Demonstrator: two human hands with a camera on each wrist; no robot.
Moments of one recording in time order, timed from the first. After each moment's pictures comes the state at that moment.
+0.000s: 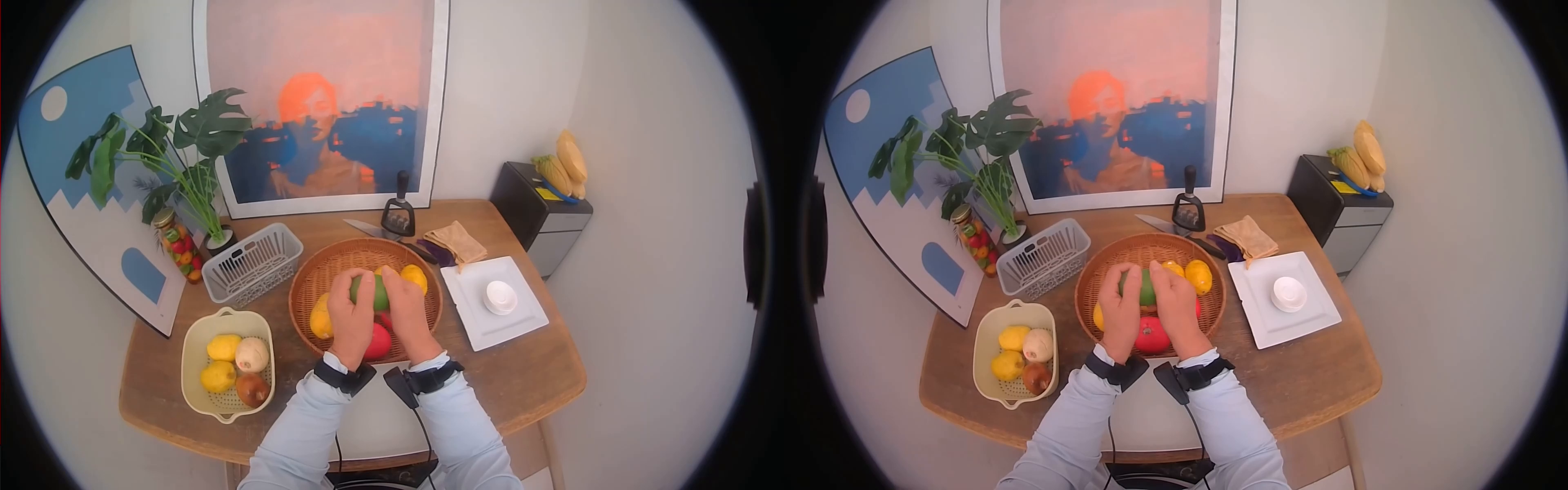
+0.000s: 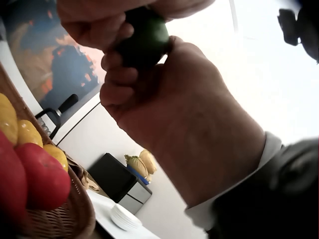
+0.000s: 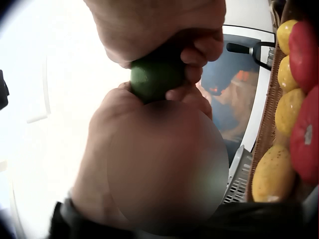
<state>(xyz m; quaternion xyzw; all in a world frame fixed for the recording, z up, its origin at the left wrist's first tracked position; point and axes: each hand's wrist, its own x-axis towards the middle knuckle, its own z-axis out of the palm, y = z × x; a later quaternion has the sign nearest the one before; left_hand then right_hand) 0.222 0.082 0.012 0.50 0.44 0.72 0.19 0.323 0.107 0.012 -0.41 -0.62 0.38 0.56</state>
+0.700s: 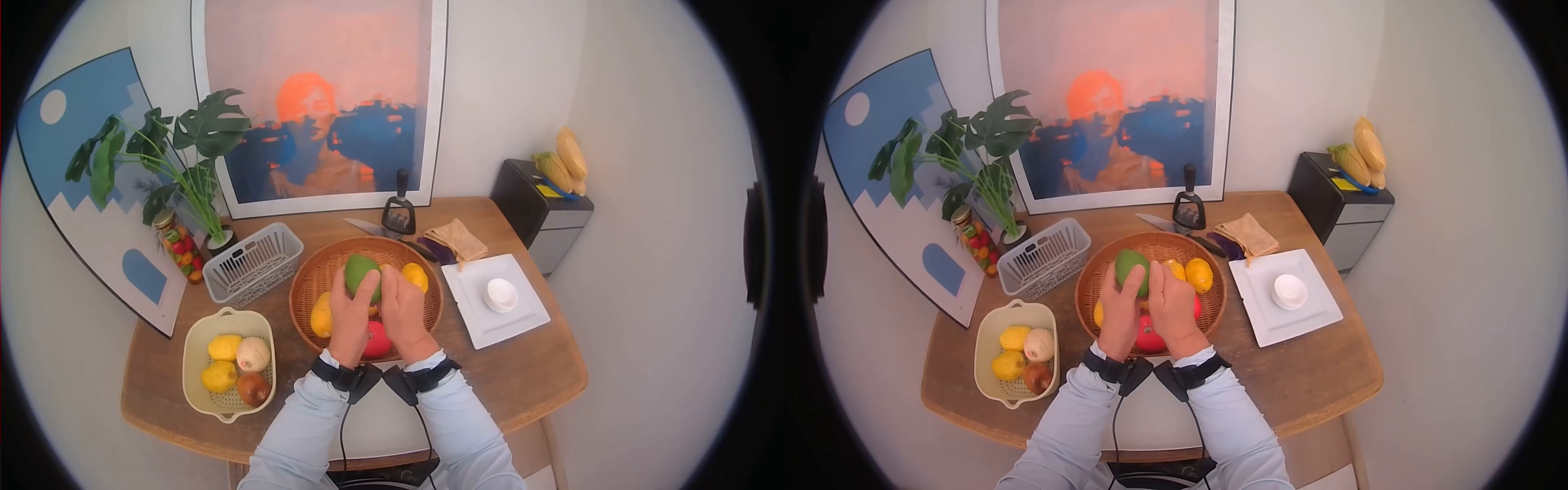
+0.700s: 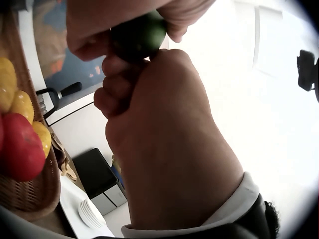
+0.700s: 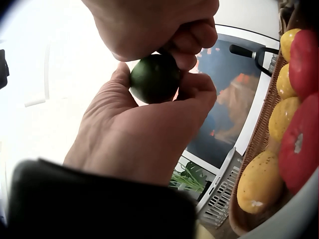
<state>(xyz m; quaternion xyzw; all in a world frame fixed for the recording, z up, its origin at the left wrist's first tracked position) 0.220 0.079 0.015 0.39 0.32 0.73 0.47 0.320 0.102 0.011 -0.43 -0.69 0.20 0.55</state>
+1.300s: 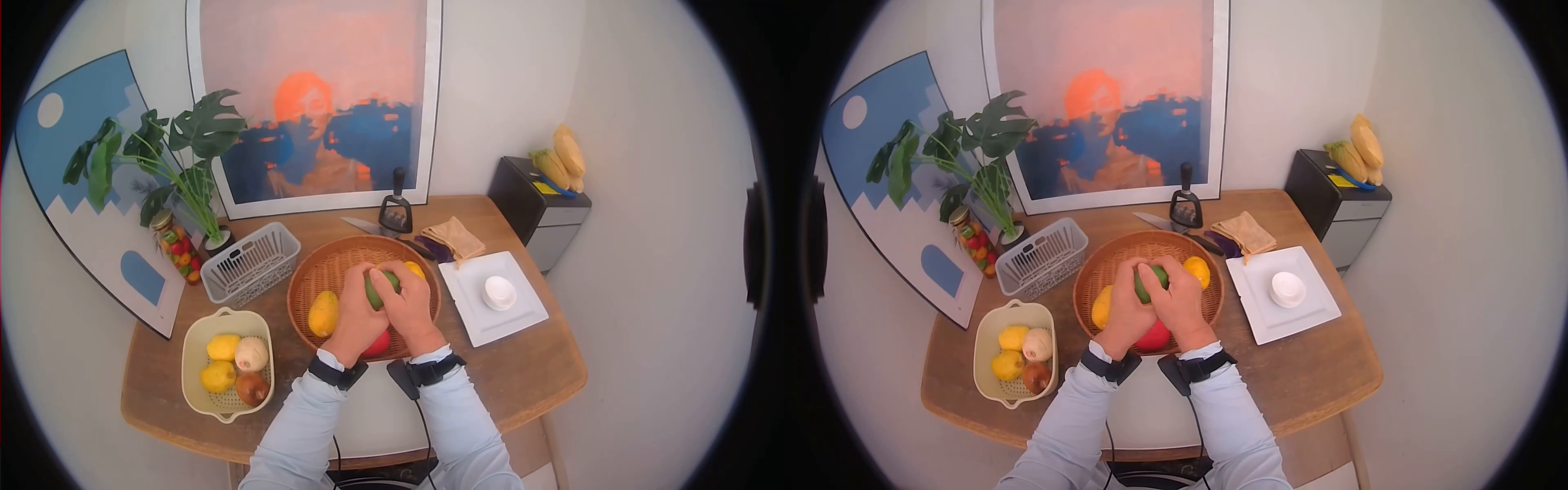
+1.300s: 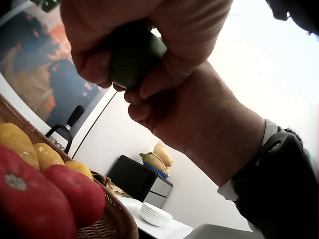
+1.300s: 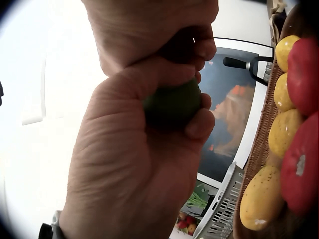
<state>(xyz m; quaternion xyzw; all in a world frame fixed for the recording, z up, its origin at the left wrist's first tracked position) 0.222 0.085 0.004 0.66 0.43 0.60 0.16 0.332 0.101 0.025 -0.40 -0.68 0.21 0.58</state>
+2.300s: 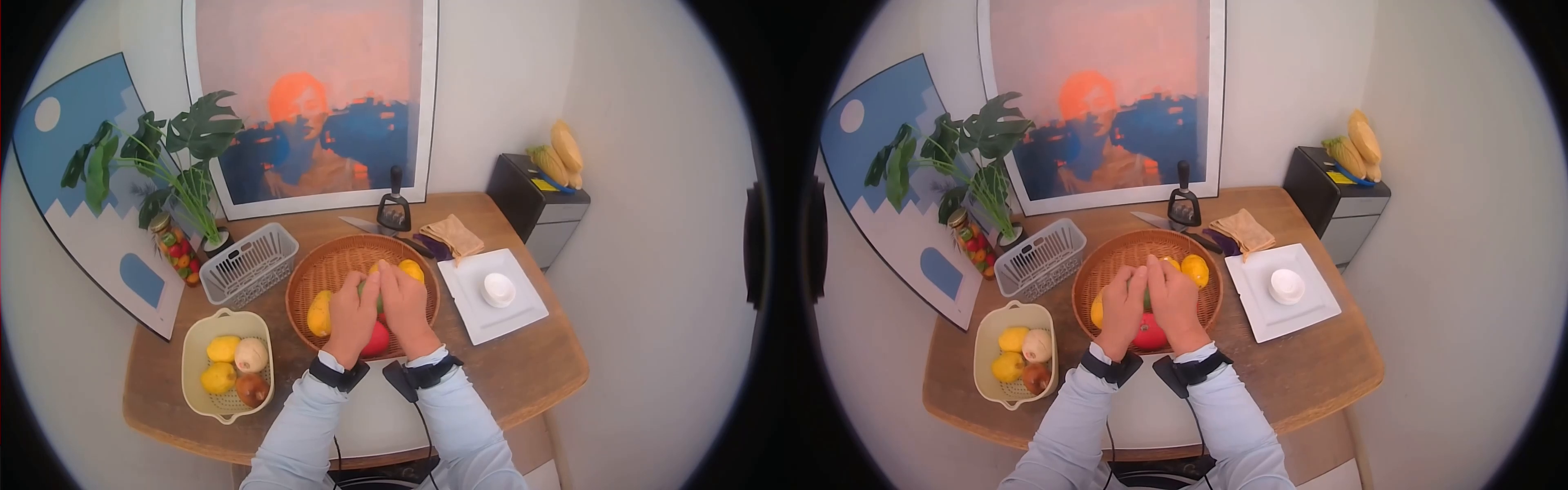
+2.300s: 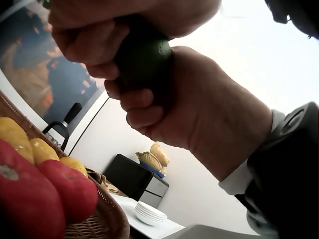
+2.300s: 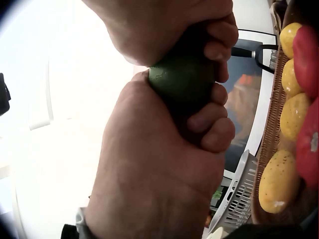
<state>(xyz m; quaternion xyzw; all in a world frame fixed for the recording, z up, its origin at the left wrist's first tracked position) 0.220 0.077 0.016 0.59 0.52 0.58 0.21 0.324 0.100 0.021 -0.46 -0.65 0.22 0.56</state>
